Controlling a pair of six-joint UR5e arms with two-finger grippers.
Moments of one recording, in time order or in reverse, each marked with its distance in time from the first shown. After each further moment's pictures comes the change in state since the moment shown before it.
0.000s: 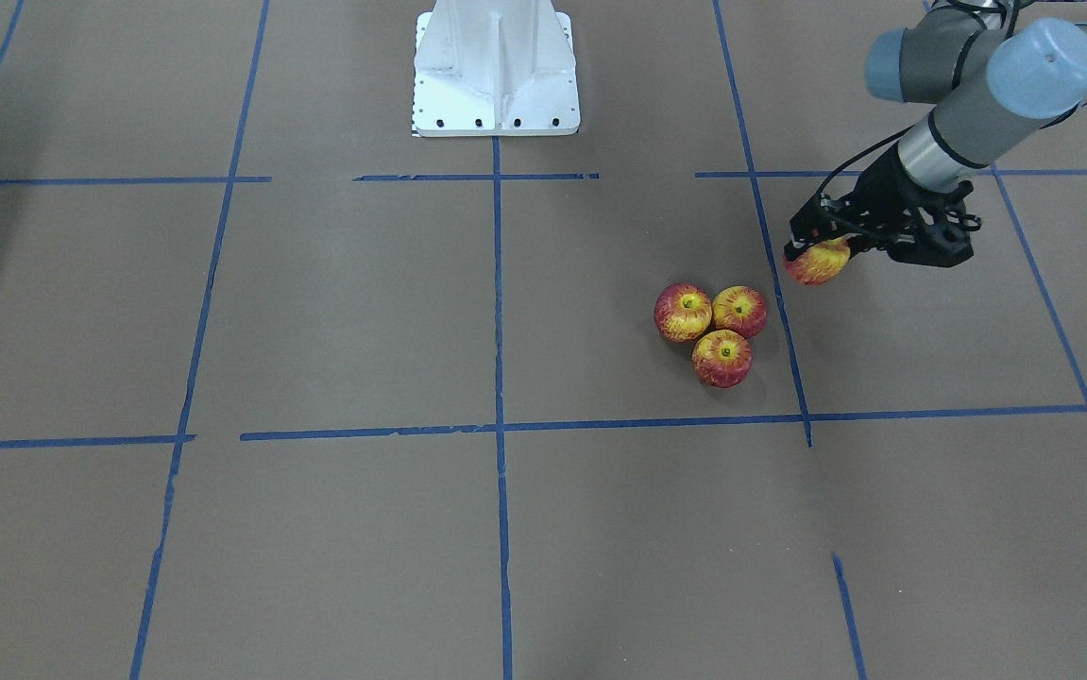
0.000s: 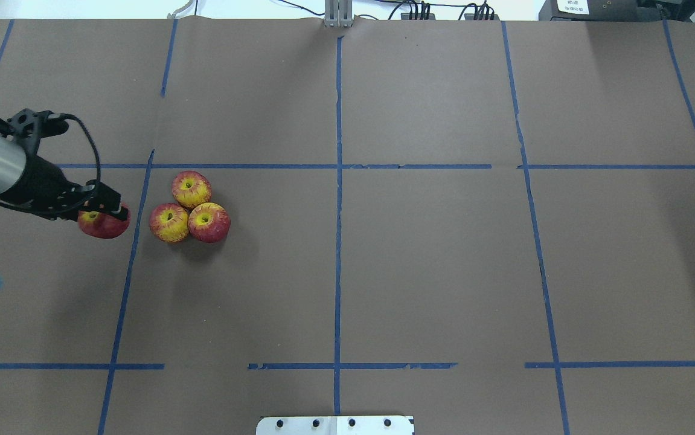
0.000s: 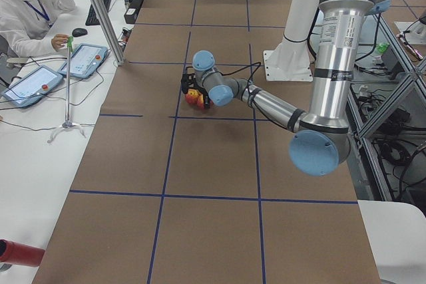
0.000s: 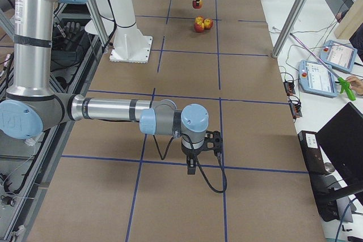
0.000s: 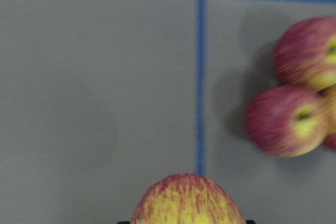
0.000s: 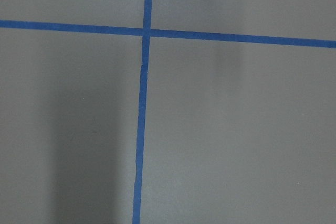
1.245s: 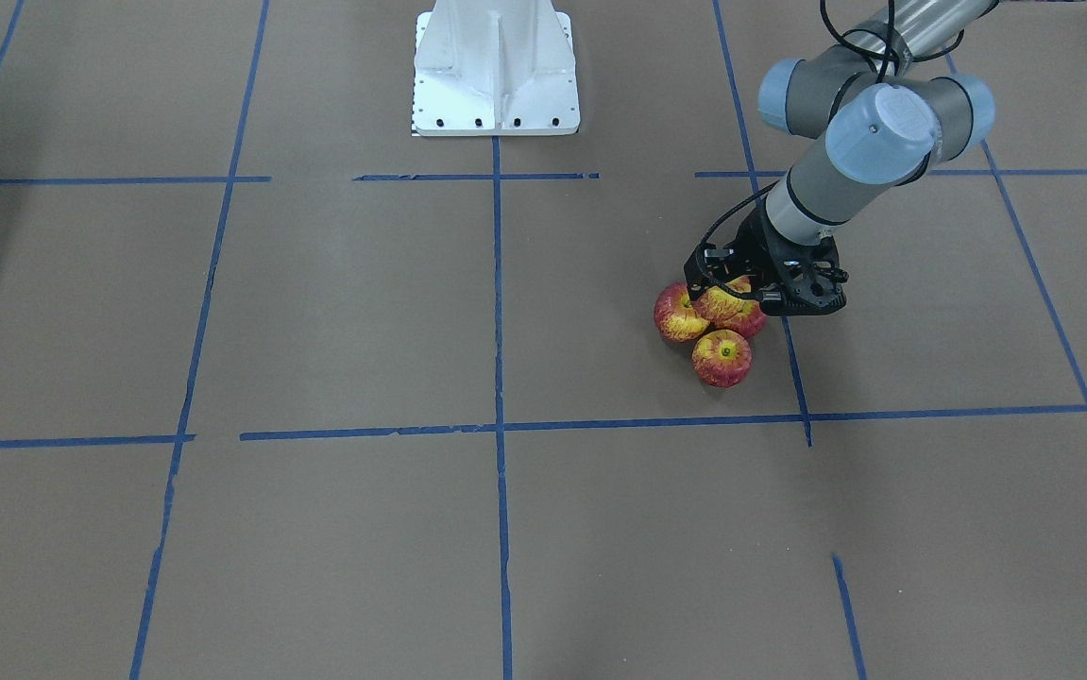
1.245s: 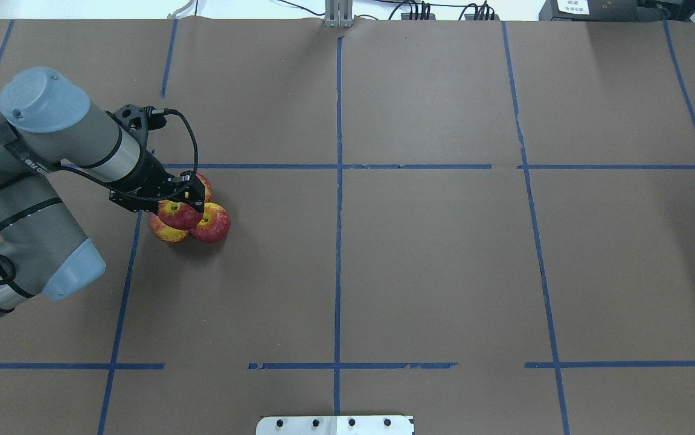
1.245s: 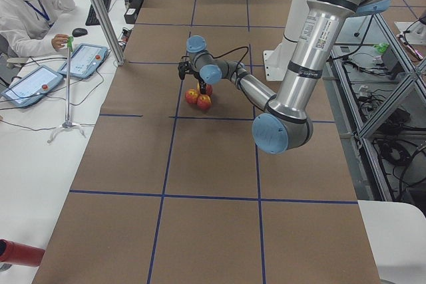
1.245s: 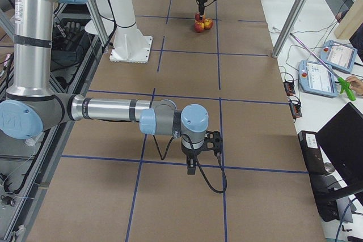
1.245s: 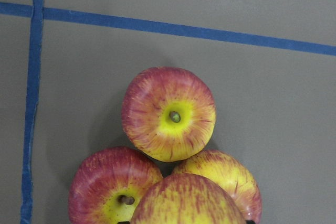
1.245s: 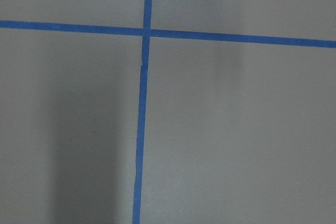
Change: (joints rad) left arm 0.096 -0.197 0.106 0.133 0.085 -0.051; right arm 0.000 0.000 0.000 0.000 0.000 0.001
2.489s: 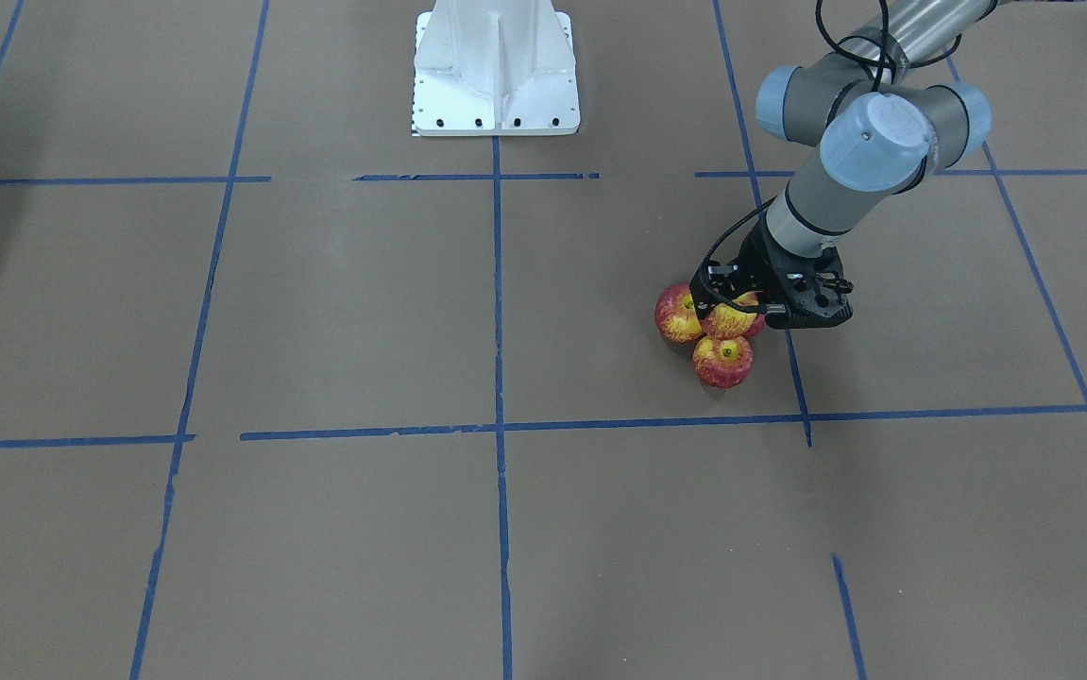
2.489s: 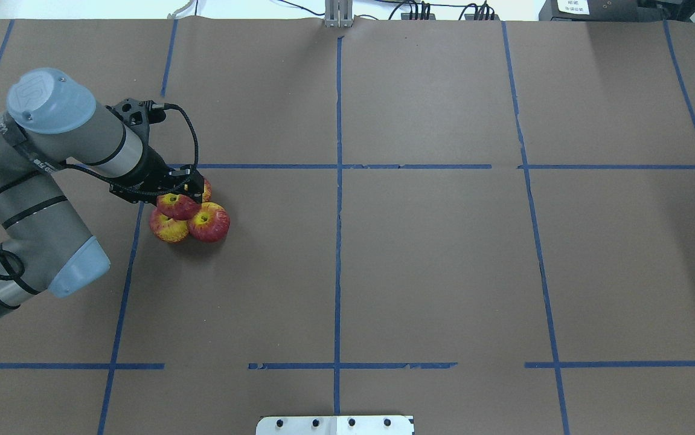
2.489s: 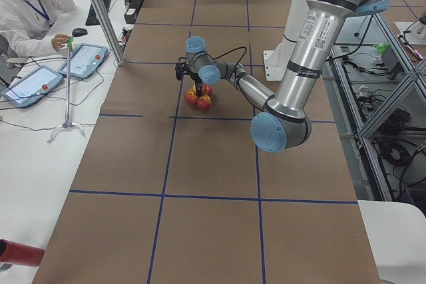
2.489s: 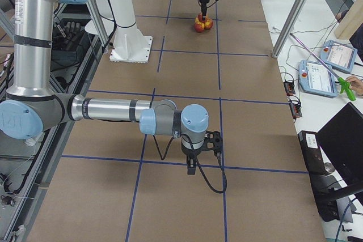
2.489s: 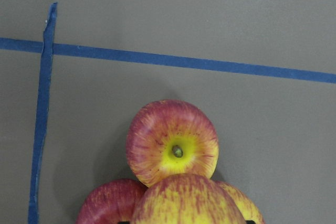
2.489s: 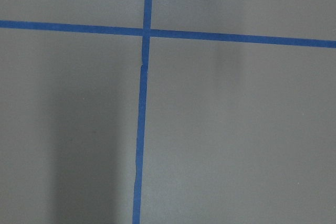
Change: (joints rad) left arm 0.003 -0.010 0.034 -0.007 0.071 0.005; right arm 0.000 0.000 0.000 0.000 0.000 0.000
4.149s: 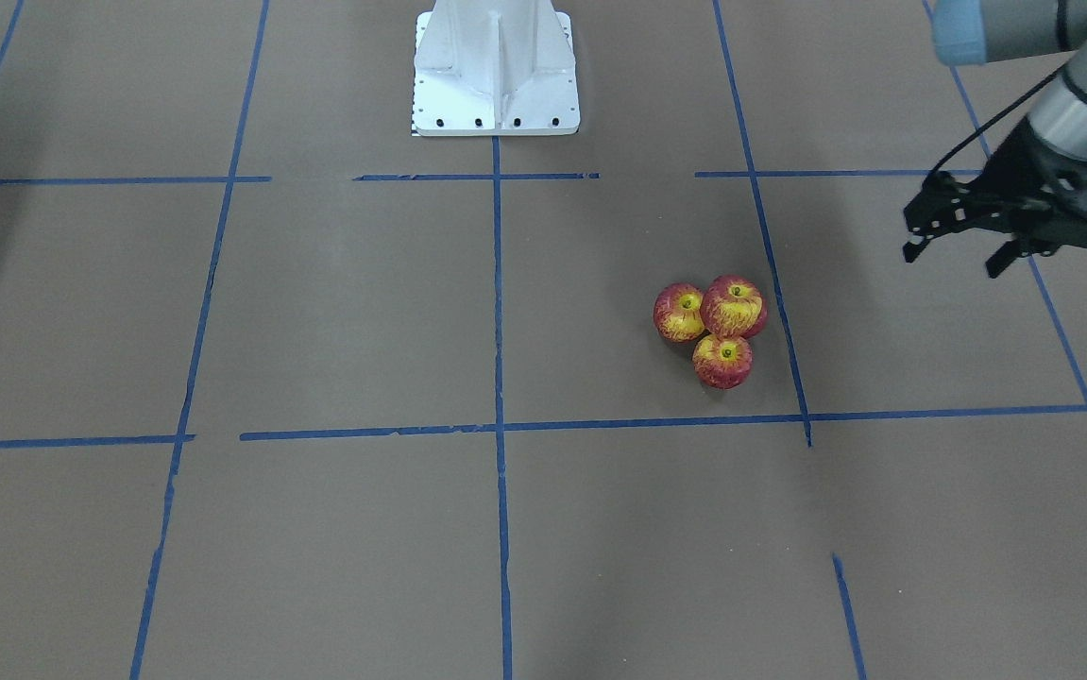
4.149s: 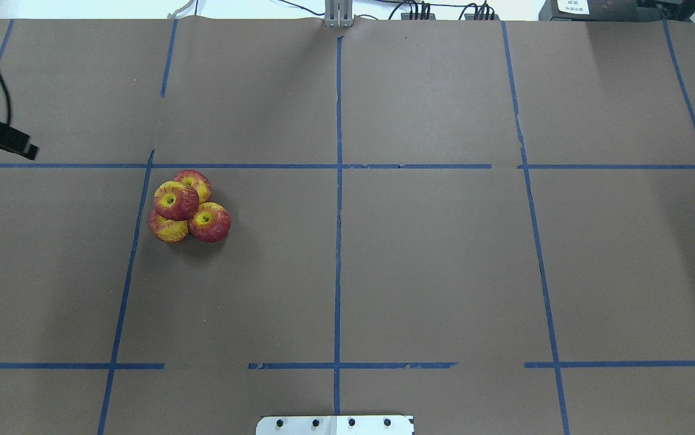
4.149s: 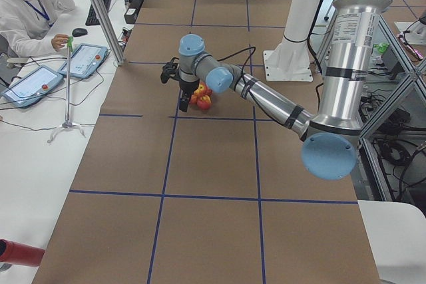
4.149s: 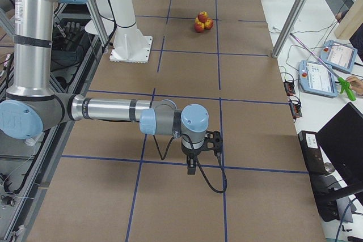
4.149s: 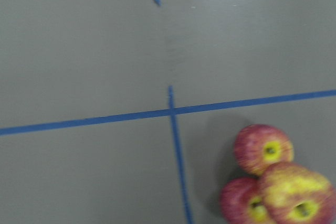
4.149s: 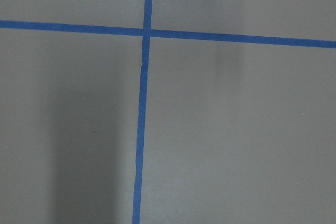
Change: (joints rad) left arm -0.423 0.303 -0.251 0.155 -0.127 0.739; right arm 0.000 0.000 0.000 0.000 0.000 0.000
